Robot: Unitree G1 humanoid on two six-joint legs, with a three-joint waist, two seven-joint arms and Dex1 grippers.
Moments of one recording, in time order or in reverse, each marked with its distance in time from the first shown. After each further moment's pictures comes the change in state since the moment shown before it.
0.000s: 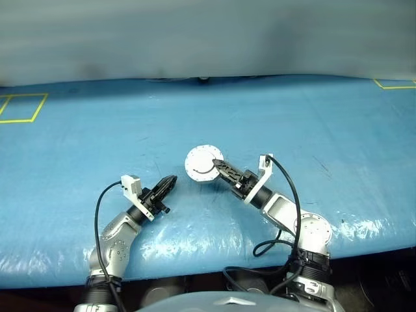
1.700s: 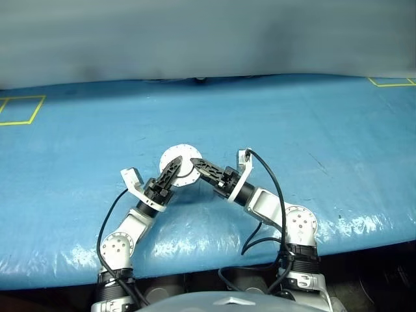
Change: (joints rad) left arm -0.059 -0.163 0.149 -0.057 -0.403 0.392 0.043; right arm -0.011 -0.022 0.185 0.027 0.160 -0.002 -0.079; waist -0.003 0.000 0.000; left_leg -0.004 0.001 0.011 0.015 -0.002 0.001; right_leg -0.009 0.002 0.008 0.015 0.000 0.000
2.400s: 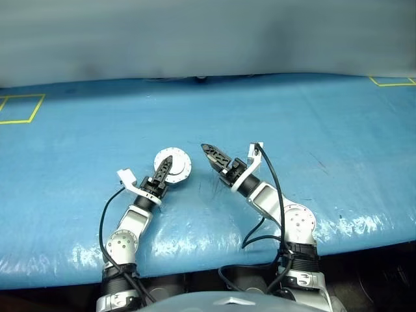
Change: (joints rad) left arm -0.109 -0.053 0.104 0.131 0.190 -0.278 0.297; right arm -0.011 -0.009 0.007 -0.001 -0.152 -0.212 -0.008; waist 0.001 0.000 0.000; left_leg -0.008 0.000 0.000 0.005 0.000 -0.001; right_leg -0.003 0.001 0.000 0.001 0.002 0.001
